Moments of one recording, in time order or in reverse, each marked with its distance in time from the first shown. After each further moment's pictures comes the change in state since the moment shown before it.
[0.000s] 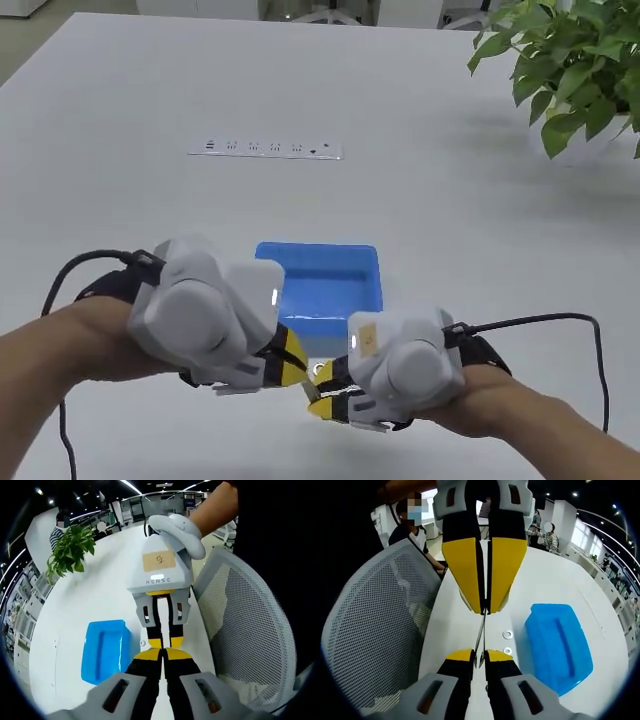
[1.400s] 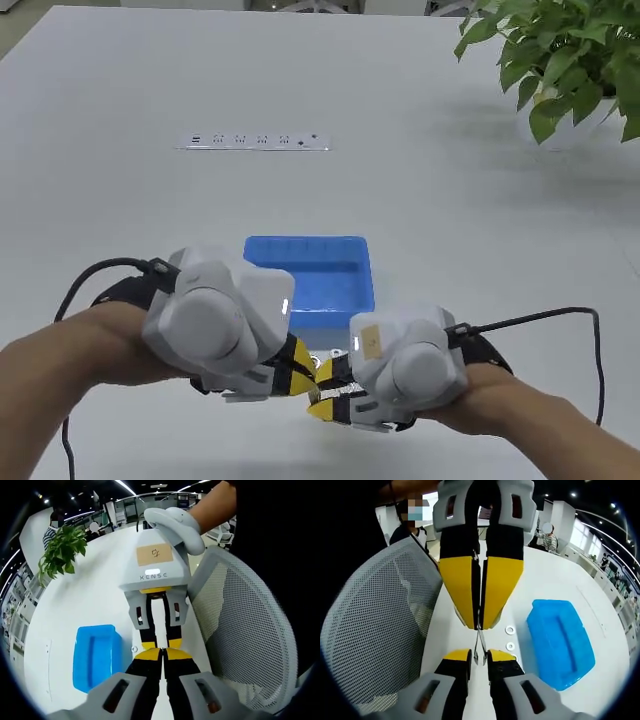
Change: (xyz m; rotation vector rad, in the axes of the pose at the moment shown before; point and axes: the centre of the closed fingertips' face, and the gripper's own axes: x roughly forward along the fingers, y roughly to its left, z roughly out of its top) left arm 0.021 -0.007 0.005 0.011 -0.009 -0.062; right arm -0.005 0.003 -0.009 0.003 -0.014 -0.002
